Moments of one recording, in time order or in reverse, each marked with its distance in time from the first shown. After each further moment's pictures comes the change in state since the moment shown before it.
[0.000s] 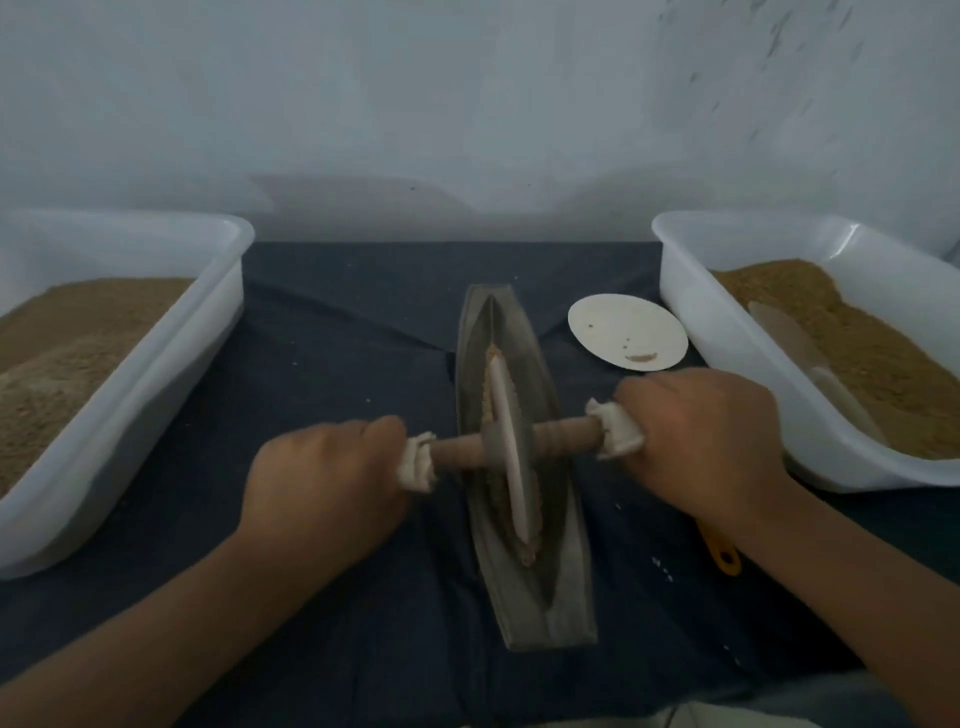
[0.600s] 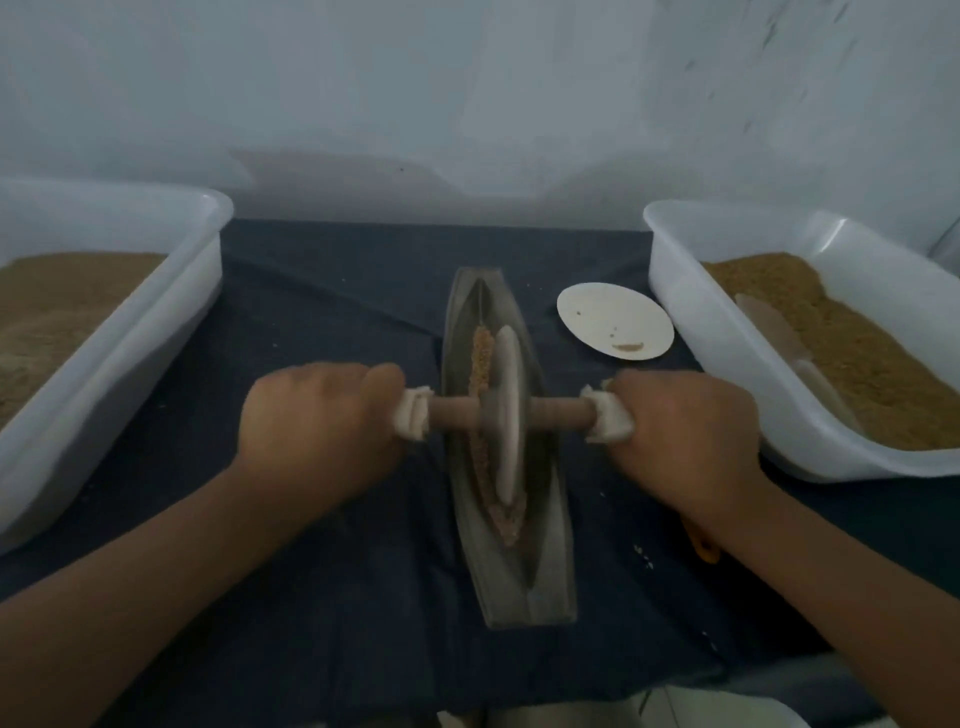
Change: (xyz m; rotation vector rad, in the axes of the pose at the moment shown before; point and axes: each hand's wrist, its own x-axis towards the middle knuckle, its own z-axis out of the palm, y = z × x) left_hand 0.033 -0.004 0.008 0.029 0.057 0.035; right_hand -0.007 0.004 0.014 -0.055 -0.020 0.158
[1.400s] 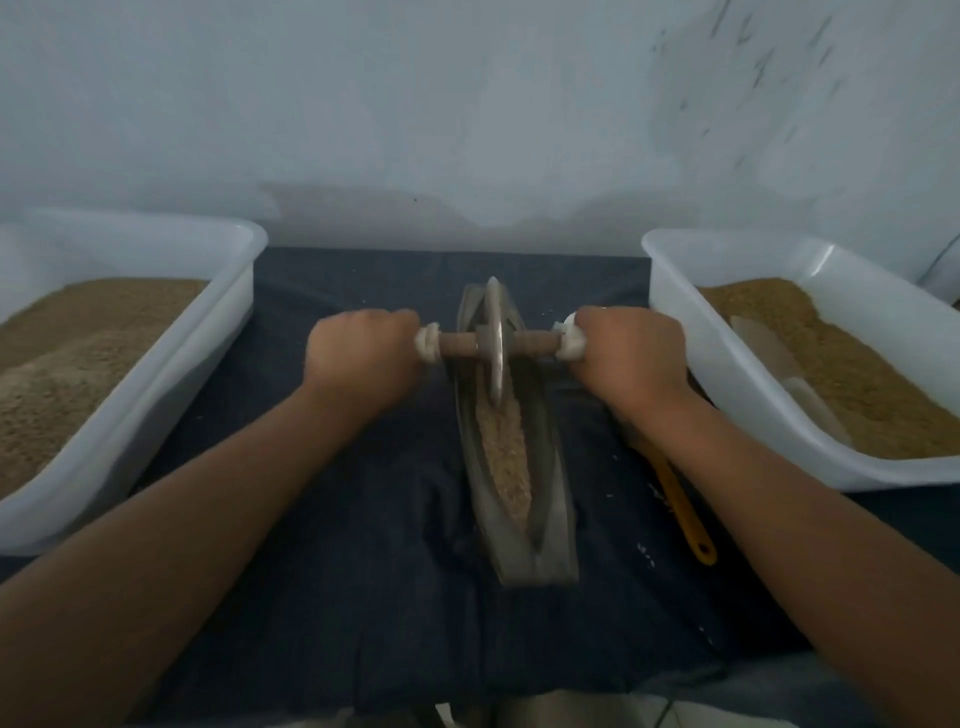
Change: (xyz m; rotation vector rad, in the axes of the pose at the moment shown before) left_hand 0.073 -0.018 0.024 0.083 -0.228 -0.224; right_hand 0.095 -0.006 0.025 -0.044 -0.028 0.079
